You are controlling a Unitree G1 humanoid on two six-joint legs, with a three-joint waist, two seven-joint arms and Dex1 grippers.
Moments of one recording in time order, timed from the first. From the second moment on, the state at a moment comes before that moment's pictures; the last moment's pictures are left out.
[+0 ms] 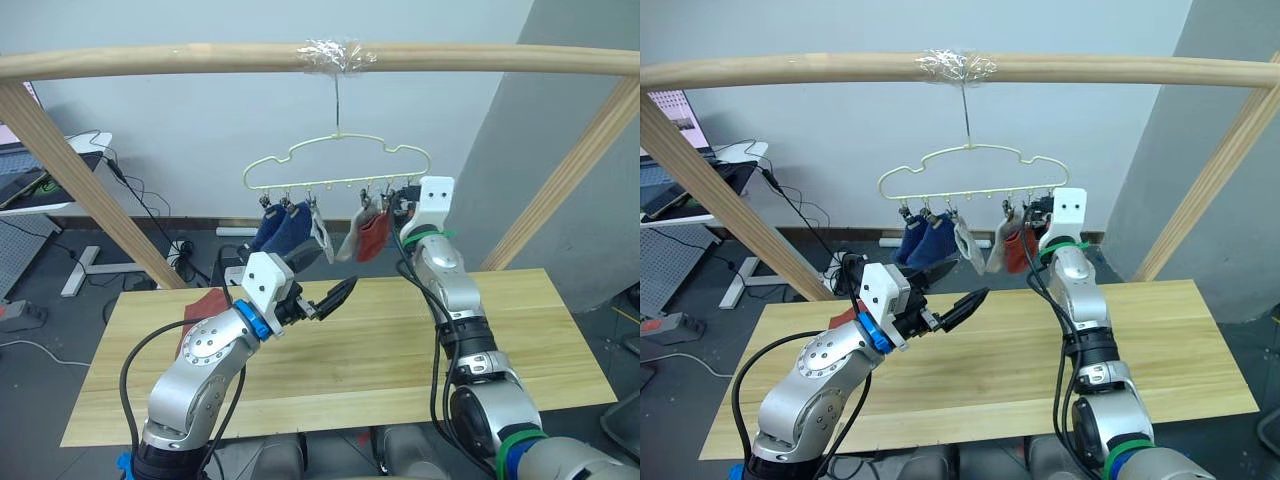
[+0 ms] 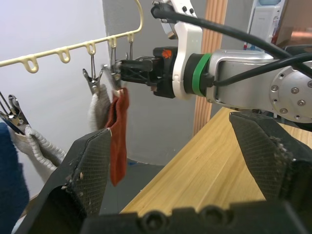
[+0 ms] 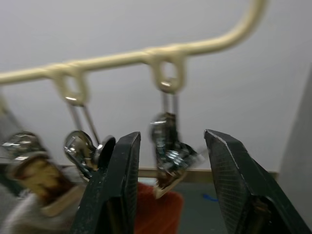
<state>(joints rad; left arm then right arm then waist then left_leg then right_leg) -0.08 0.33 -0.08 -0.50 -0.44 0.45 -0.56 -0.69 -0.03 -0.09 0.42 0.06 0.15 -0.04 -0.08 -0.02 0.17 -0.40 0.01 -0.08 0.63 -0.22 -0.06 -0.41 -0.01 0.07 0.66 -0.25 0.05</state>
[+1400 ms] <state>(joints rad) -0.11 0.30 -0.07 -0.50 -0.50 0.42 -0.55 -0.69 0.01 -0.10 0.39 0.09 0.15 -0.04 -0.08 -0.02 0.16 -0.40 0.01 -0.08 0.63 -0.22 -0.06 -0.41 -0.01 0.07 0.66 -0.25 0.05</state>
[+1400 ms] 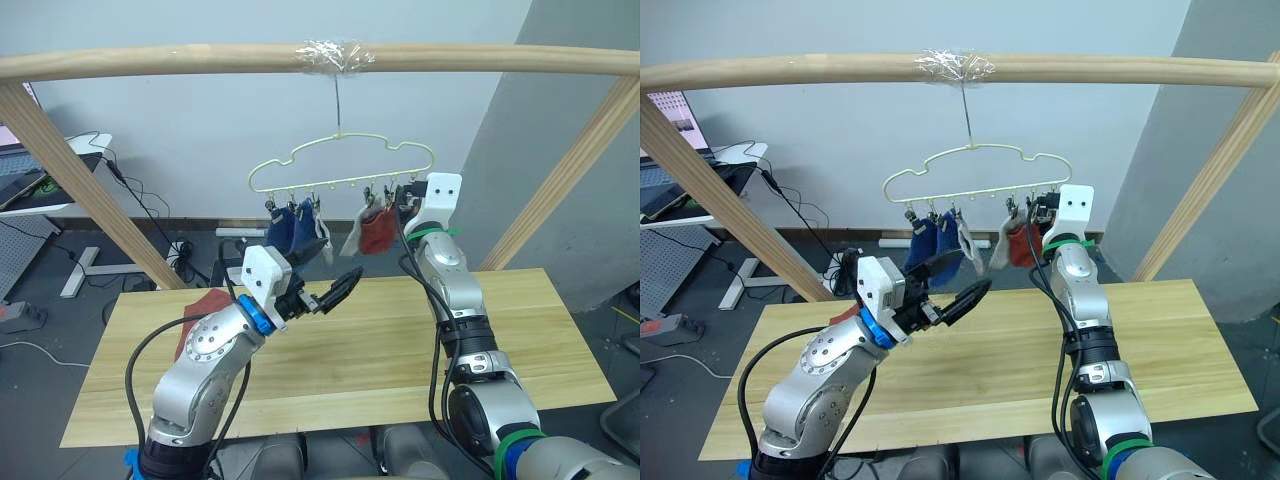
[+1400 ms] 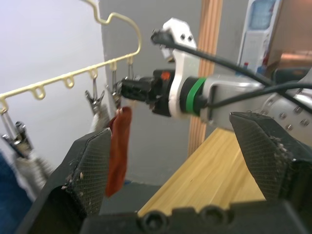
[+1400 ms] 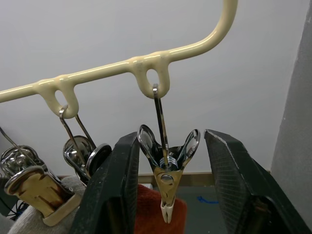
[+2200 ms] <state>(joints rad) -0.11 0.31 -0.08 -0.50 -0.50 0.42 -0.53 -0.69 0.00 -0.09 0.38 0.09 0.15 -0.03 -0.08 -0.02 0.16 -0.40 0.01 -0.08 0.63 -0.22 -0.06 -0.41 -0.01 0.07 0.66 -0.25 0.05</state>
